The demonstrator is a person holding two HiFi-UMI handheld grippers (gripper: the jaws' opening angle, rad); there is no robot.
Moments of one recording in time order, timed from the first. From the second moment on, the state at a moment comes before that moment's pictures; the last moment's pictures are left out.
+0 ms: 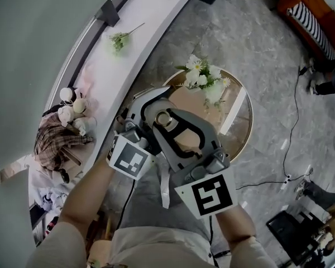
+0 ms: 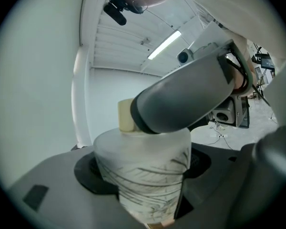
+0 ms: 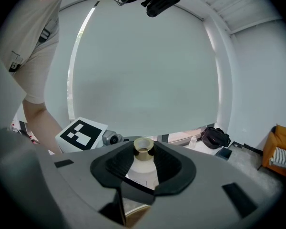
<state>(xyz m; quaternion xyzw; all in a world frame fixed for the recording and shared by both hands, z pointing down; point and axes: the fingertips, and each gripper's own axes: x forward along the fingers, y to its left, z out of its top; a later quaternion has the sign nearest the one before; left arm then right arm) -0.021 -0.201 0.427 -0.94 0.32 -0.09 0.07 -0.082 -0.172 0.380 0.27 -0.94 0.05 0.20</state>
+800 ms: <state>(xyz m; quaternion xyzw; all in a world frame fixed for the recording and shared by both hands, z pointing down) -0.015 -0.242 0.622 -0.96 0.27 -0.09 0.06 -0.079 -0.222 0.573 0.34 -0.92 0.07 0.20</state>
